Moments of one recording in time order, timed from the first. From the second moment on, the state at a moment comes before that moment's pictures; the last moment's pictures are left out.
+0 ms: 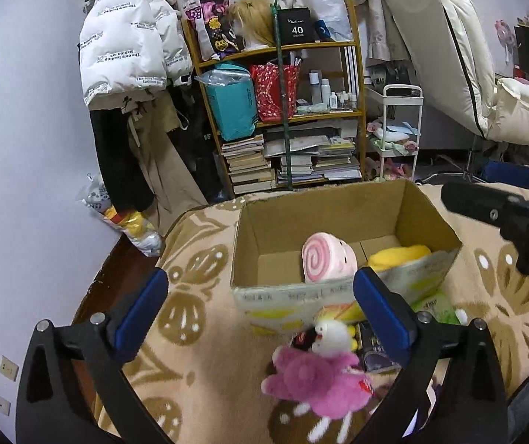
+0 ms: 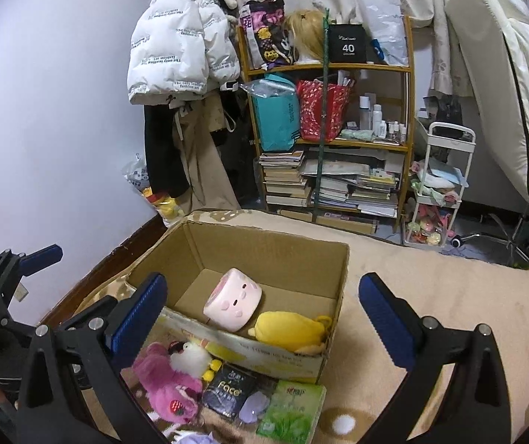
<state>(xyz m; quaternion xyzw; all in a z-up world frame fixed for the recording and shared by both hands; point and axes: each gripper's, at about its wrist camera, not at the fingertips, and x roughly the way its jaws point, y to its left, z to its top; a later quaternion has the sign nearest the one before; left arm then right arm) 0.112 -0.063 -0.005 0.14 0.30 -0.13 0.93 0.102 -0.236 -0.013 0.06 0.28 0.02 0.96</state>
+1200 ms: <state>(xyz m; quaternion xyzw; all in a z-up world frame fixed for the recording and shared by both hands) 0.049 -0.020 -0.023 0.11 0.39 -0.12 0.91 0.031 -0.221 -0.037 0.07 0.36 -0.01 0.93</state>
